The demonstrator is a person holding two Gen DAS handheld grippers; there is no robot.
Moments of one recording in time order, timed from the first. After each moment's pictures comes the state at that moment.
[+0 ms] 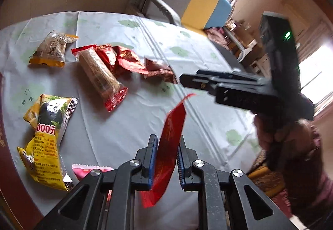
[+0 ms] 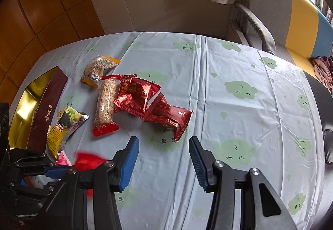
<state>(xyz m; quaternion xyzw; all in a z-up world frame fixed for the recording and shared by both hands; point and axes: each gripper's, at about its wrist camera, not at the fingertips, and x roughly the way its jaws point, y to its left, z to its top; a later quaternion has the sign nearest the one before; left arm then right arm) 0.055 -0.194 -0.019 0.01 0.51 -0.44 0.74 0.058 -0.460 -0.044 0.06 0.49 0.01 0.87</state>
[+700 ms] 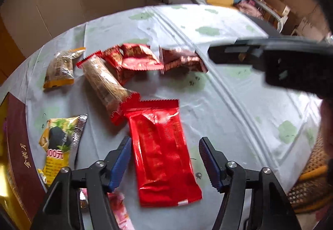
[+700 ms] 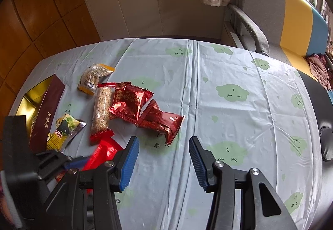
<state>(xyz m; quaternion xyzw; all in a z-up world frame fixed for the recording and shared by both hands) 0.050 -0.259 -0.044 0.19 0.50 -0.32 0.78 0.056 -0.467 -0.035 0.06 0.48 0.00 0.88</state>
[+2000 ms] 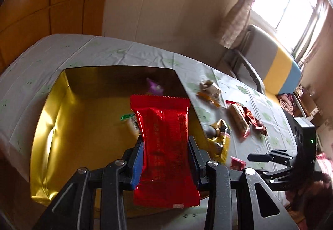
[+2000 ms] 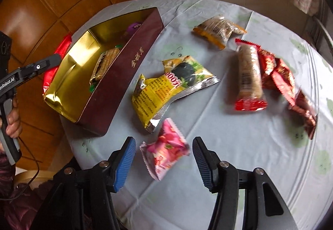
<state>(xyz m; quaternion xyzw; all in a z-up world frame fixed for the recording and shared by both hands) 0.057 0.053 0.024 -0.08 0.42 -0.16 0.89 0.043 -0.293 -0.086 -0.01 0.54 0.22 0.81</state>
